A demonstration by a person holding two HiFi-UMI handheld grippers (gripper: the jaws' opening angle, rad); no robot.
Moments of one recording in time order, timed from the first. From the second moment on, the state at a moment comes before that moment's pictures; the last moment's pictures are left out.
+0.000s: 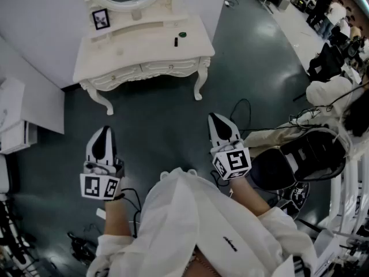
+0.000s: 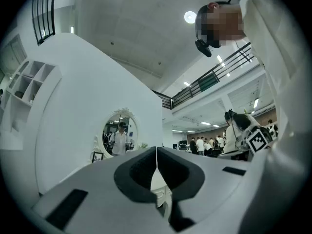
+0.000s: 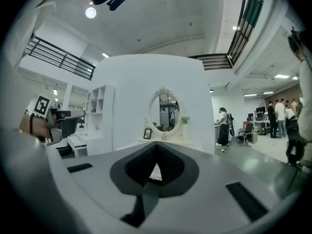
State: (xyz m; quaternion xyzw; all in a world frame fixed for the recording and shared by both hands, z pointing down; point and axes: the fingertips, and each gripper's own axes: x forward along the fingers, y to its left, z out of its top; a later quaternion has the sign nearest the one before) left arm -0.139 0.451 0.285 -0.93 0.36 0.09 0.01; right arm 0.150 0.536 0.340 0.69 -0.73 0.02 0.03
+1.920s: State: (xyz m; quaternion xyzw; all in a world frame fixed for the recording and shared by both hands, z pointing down) left arm -0.259 0.363 0.358 -0.90 0.42 0.05 -0.06; right arm 0.030 0.451 0.360 0.67 -0.73 0.03 0.07
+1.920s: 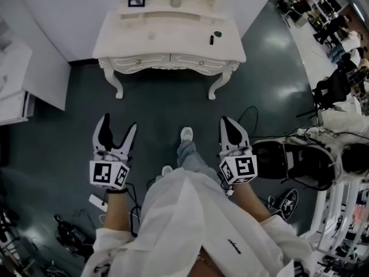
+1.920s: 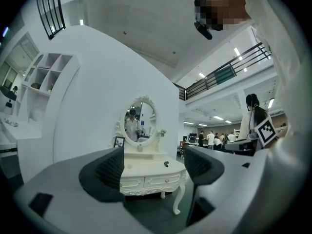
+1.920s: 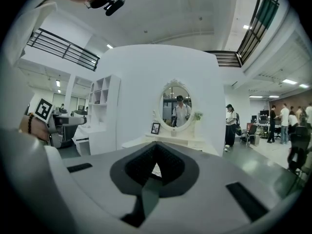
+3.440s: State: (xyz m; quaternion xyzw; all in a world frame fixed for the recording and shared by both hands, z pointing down) left arm -0.063 0.103 0.340 -0.89 0.46 0.01 -0.05; right arm 0.193 0.147 0.371 0.60 -0.80 0.05 0.04
